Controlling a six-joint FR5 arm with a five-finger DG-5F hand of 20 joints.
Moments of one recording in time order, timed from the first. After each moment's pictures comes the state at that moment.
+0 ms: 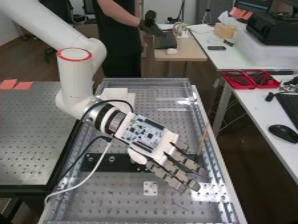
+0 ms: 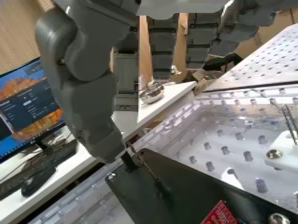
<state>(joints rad) 1.49 -2.16 -1.66 -2.66 -1.17 -0.24</state>
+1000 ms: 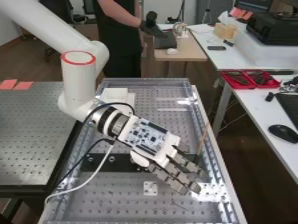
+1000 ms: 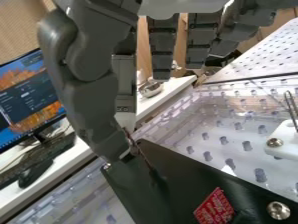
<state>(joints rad) 1.48 -2.18 -1.63 -2.68 -1.19 -0.25</state>
